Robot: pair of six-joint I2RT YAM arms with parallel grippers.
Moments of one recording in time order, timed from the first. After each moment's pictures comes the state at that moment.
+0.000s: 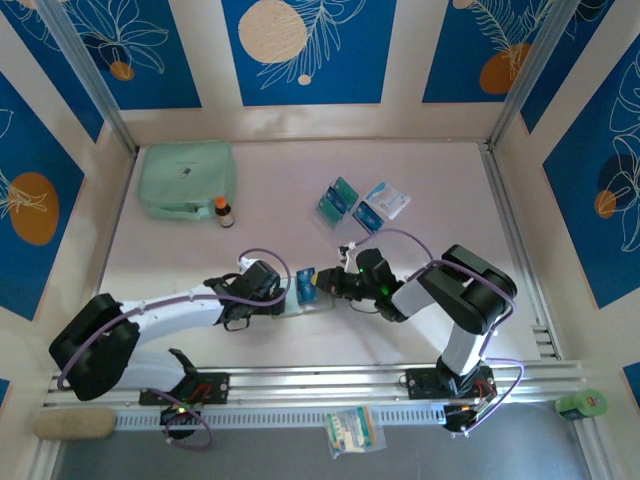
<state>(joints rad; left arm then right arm) -0.80 1.31 0.56 -0.41 -0.27 -0.70 0.71 1.75 0.43 0.87 -0.44 1.05</state>
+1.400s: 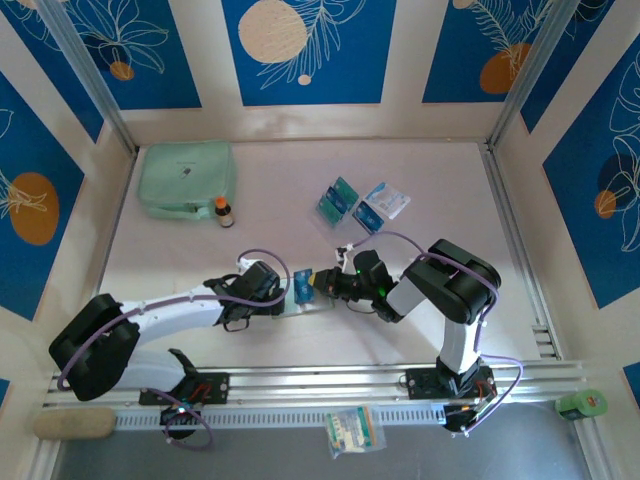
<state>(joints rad) -0.80 1.31 0.55 -0.41 -0.28 -0.71 0.71 1.85 0.45 0.97 -0.45 1.11</state>
